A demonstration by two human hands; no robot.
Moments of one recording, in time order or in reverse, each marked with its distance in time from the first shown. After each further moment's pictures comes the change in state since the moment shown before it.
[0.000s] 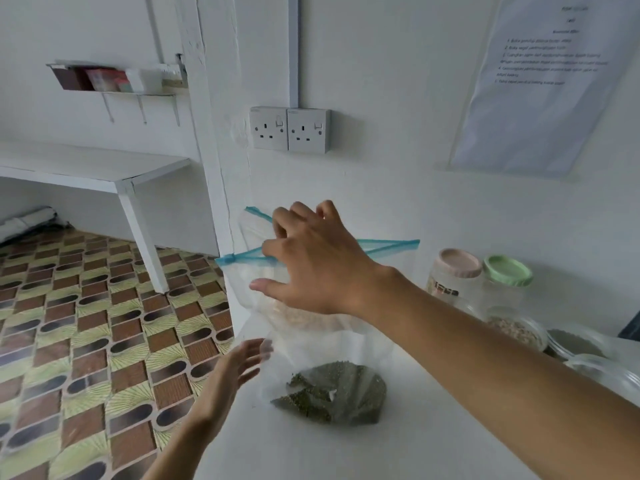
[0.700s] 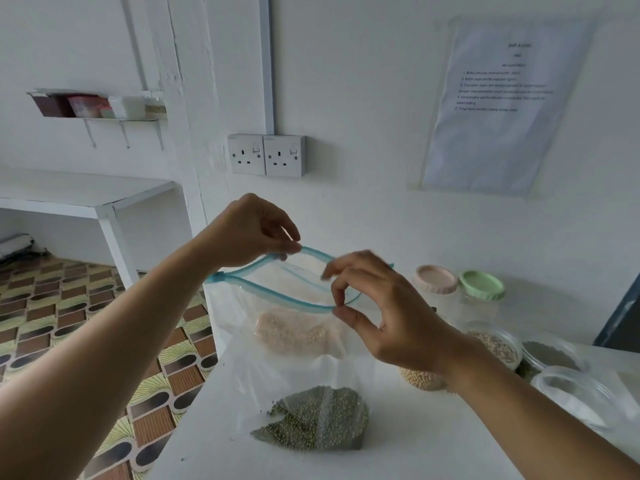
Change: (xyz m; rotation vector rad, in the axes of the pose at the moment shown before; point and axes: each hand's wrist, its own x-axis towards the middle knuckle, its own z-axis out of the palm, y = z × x) left_hand 0.064 0.276 0.057 0.777 -0.186 0.520; right_hand -0.101 0.064 0.018 0.629 0.306 0.043
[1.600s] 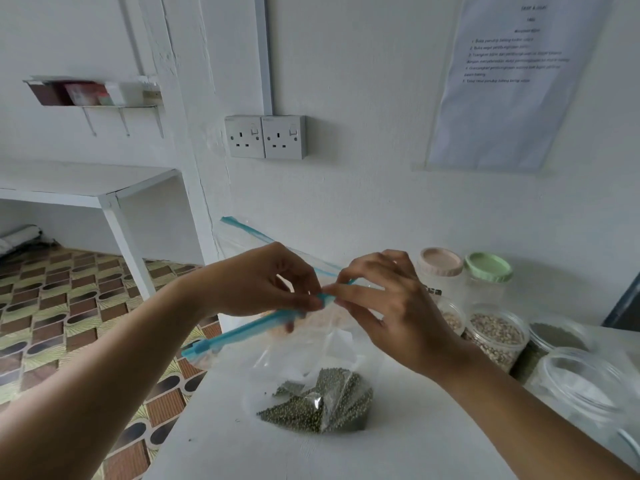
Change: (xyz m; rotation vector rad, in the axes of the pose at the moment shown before) left_hand -0.048 0.017 0.032 -0.149 -0.489 0.015; right_hand -0.021 0.026 0.027 -0.307 0.247 -0.214
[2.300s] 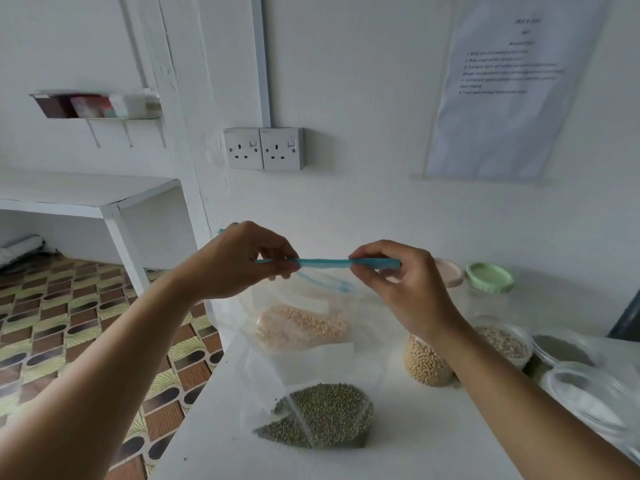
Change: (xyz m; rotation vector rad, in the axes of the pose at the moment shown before) left_hand 0.016 -0.032 -0.034 0.363 0.350 0.153; right_hand 0.021 0.026 -0.007 0.623 0.096 0.645
